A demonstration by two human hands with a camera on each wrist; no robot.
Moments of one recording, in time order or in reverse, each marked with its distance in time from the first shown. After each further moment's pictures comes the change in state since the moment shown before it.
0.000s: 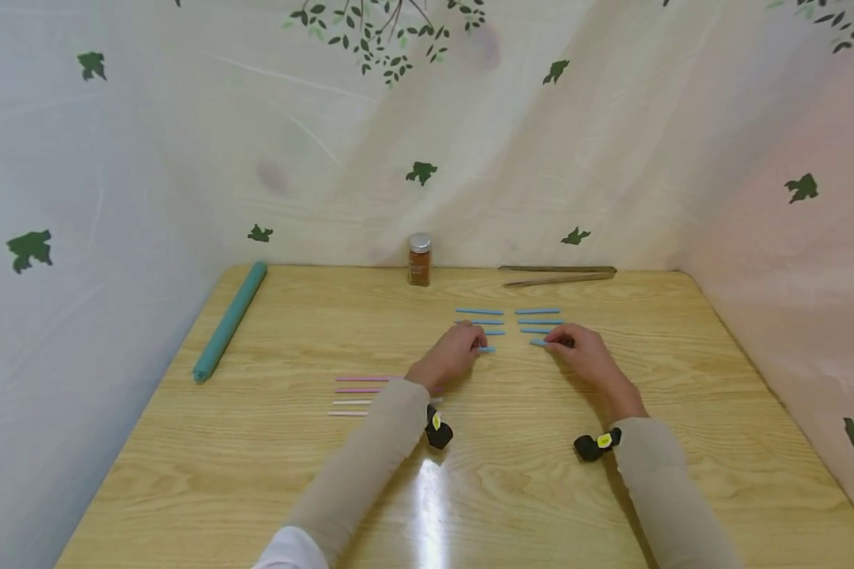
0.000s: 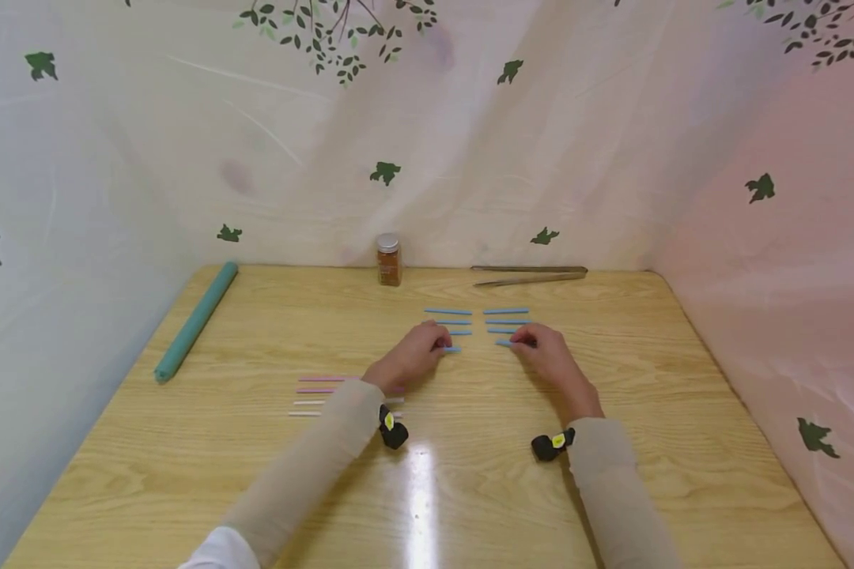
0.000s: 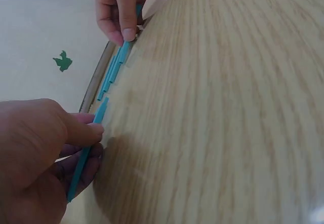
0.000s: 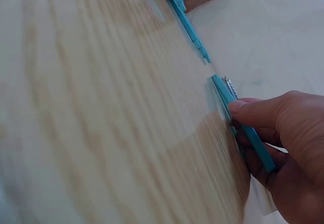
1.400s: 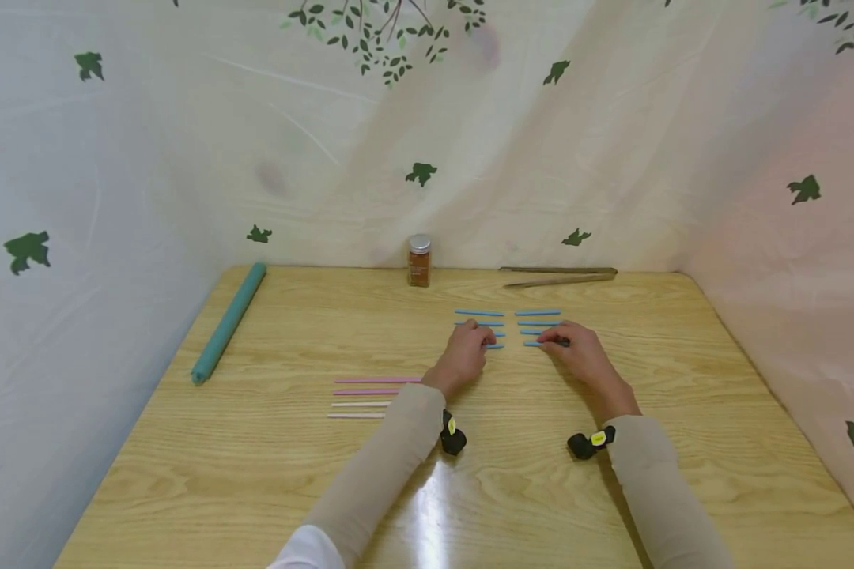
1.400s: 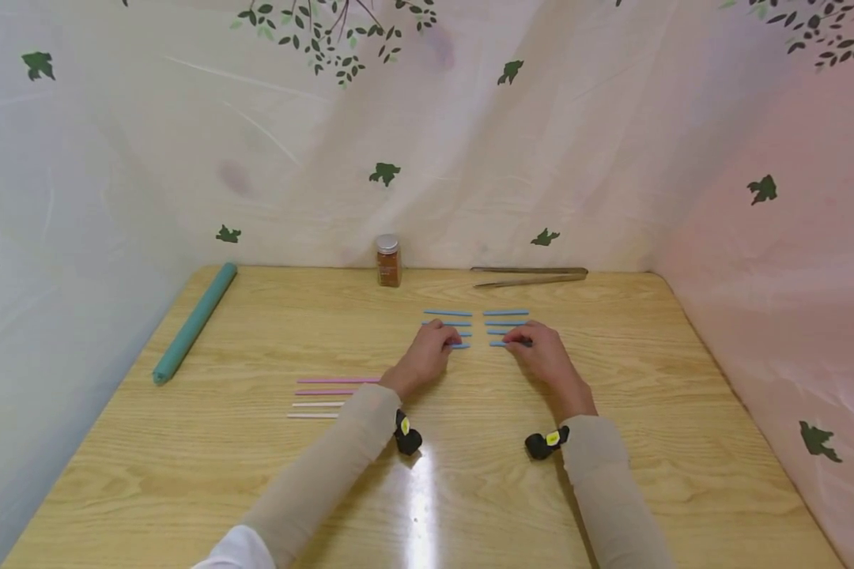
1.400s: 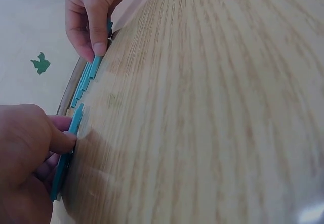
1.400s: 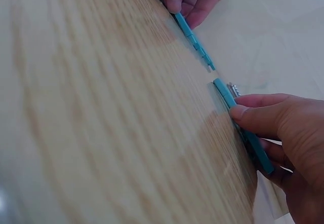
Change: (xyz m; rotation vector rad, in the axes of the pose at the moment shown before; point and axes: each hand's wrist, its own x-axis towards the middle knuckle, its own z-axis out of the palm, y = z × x) left_hand 0.011 0.012 0.020 0.092 0.115 -0.099; right_hand 0.007 0.001 0.007 -0.045 0.049 -0.080
